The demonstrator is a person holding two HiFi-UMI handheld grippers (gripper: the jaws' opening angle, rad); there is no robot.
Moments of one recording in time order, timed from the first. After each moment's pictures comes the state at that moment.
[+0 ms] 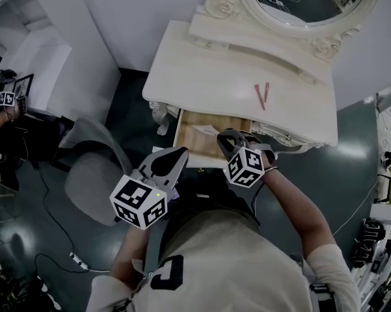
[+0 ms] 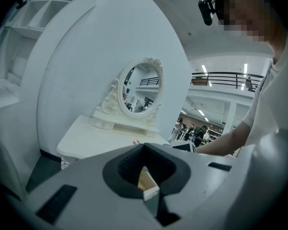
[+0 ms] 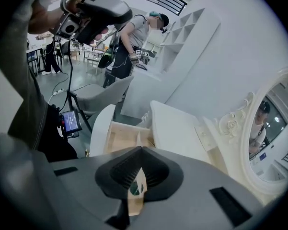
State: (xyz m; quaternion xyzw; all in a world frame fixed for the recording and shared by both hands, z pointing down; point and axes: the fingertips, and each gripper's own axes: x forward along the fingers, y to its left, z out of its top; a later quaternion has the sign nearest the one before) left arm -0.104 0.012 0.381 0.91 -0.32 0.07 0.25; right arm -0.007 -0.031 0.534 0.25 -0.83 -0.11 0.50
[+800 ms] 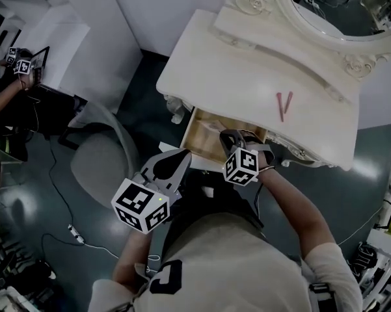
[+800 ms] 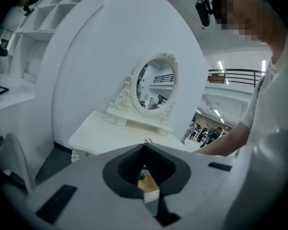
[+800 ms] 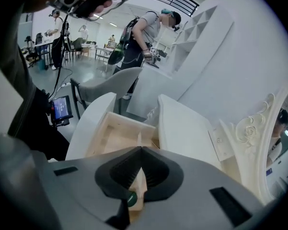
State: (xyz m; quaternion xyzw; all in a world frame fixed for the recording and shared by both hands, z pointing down) left arm -0.107 -0.012 0.397 0.87 -0.40 0.09 0.28; right arm -0.023 -0.070 0.592 0.19 -0.83 -0.14 0.51
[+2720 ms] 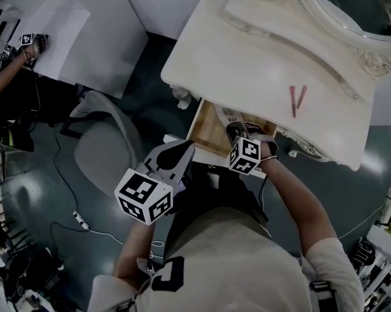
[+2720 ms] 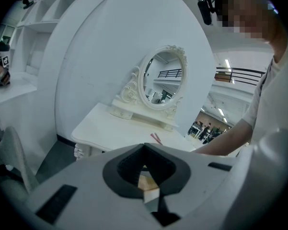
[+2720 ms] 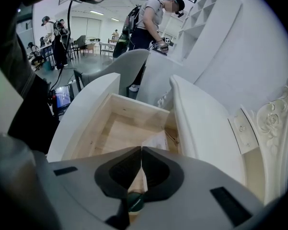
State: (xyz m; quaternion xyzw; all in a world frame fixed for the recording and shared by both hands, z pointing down) left arm -0.117 -0.036 0.430 0.85 -0.40 0.11 0.32; right arm -0.023 -0.075 0.661 0.13 -0.82 -0.09 0.54
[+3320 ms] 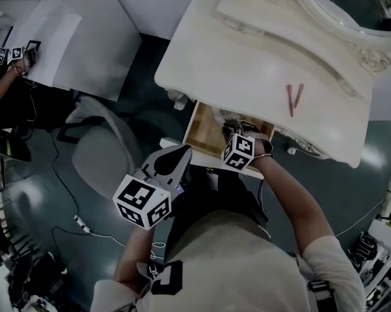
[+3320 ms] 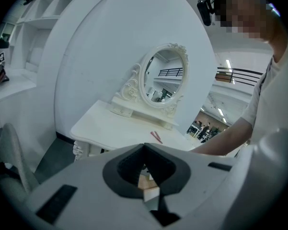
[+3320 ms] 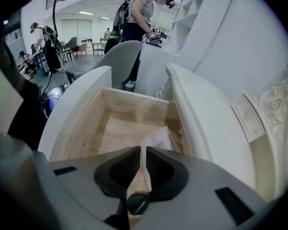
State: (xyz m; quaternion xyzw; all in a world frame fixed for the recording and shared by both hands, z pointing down) left arm -0.111 -0.039 0.439 0.85 -0.40 0.12 0.33; right arm -0.018 -0.087 0.685 0.15 -0.81 -0.05 0.56
